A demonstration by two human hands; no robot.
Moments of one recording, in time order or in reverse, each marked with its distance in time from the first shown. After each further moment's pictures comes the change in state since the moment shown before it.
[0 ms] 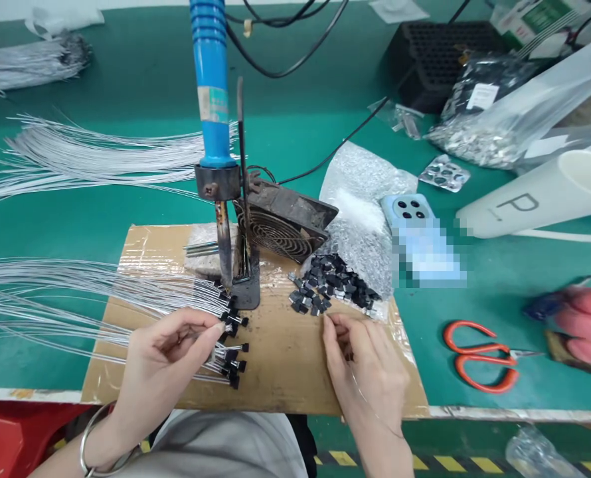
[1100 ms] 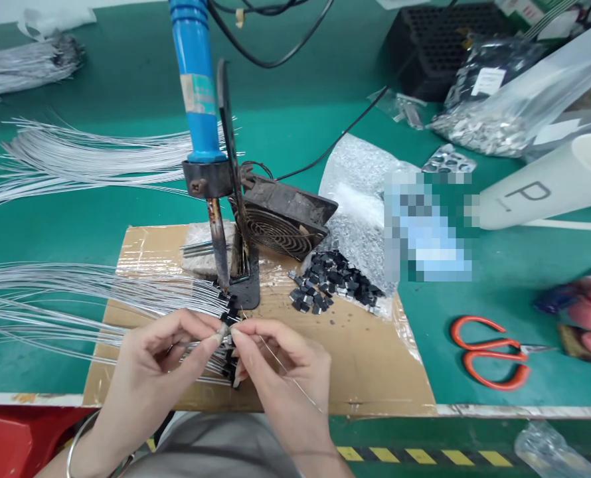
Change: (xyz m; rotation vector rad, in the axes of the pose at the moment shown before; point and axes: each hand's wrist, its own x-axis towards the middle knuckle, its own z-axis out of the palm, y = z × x) left_hand 0.002 0.014 -0.004 -0.067 -0.103 0.017; right_hand 0.018 -0.110 -0.010 1.237 -0.311 0.697
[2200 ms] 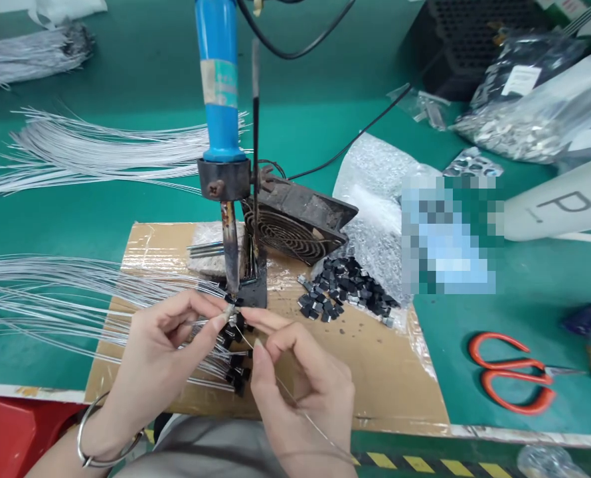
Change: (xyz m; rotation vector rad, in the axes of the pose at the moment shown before) left_hand 0.018 0.006 0.001 0.011 0.056 -0.041; right_hand -0.007 -0.017 0.004 -0.191 0.055 -0.140
